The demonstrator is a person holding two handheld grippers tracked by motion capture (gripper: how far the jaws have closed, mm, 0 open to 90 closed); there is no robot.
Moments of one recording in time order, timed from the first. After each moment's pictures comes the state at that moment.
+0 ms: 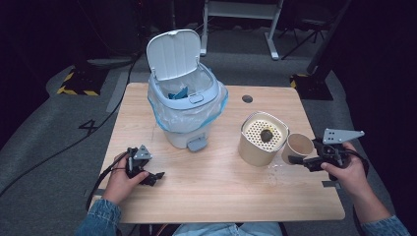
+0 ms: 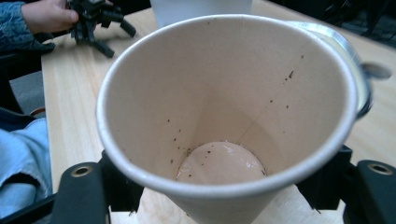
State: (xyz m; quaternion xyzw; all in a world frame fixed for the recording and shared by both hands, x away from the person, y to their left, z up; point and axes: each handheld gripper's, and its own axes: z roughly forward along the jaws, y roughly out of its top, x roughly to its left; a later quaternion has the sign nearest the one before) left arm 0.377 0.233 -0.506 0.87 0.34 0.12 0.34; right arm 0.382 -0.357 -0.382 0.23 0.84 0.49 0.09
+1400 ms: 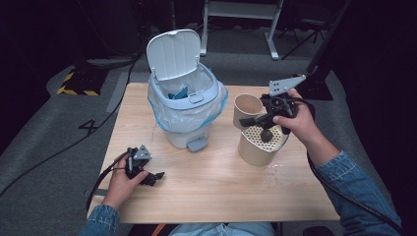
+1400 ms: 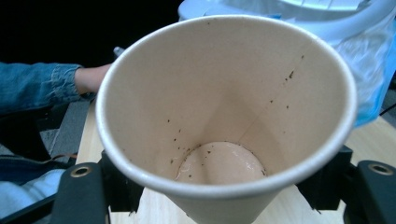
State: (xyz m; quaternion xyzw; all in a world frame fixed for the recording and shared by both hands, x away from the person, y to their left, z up) left arm 0.377 0.234 -0.506 0.87 0.34 0.12 0.34; right arm 0.478 -0.205 -0.298 0.09 0.85 0.52 0.01
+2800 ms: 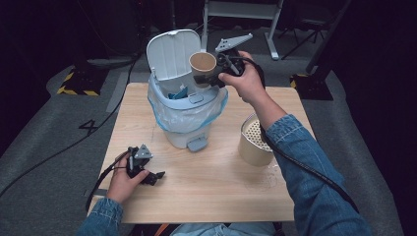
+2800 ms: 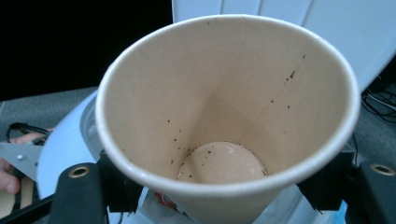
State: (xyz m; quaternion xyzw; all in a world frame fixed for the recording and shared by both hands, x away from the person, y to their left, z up) left arm 0.380 0.232 -0.506 0.87 0.34 0.12 0.33; right arm 0.560 -0.075 -0.253 0.14 0.85 0.50 0.10
